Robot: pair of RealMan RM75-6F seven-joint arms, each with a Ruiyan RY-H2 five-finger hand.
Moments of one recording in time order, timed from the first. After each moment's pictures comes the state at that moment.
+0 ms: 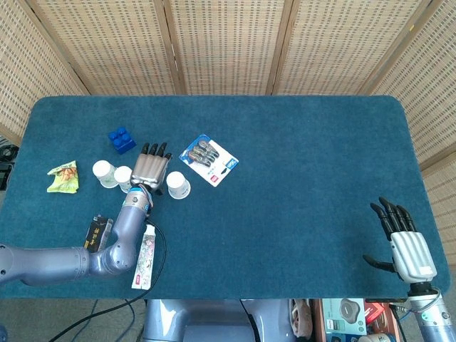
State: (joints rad) left arm -1.16 -1.49 -0.18 -1.53 0.20 1.05 0.94; right arm 0.13 -1.14 0.05 -1.61 -1.54 1.43 0.11
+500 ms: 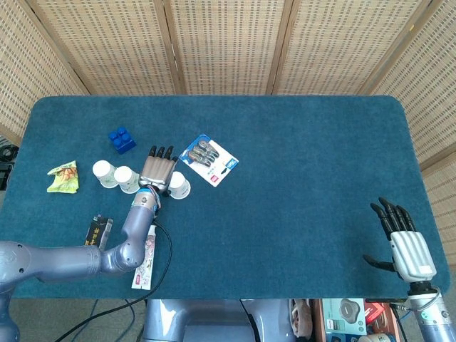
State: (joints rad) left arm -1.19 -1.56 -0.18 -1.45 0.17 1.02 0.97; right arm 0.13 -1.14 0.05 -1.60 -1.53 1.42 0.12
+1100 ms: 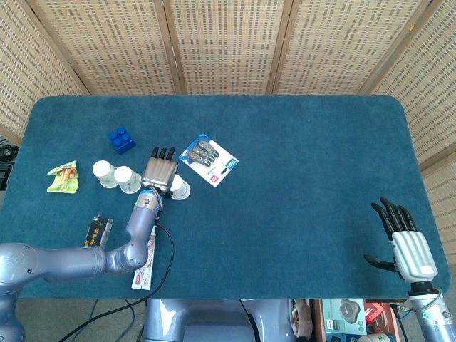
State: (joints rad) left arm -1.18 -1.60 -0.18 -1.41 0.20 1.01 0.96; right arm 0.13 -1.14 0.05 -1.60 -1.54 1.43 0.12
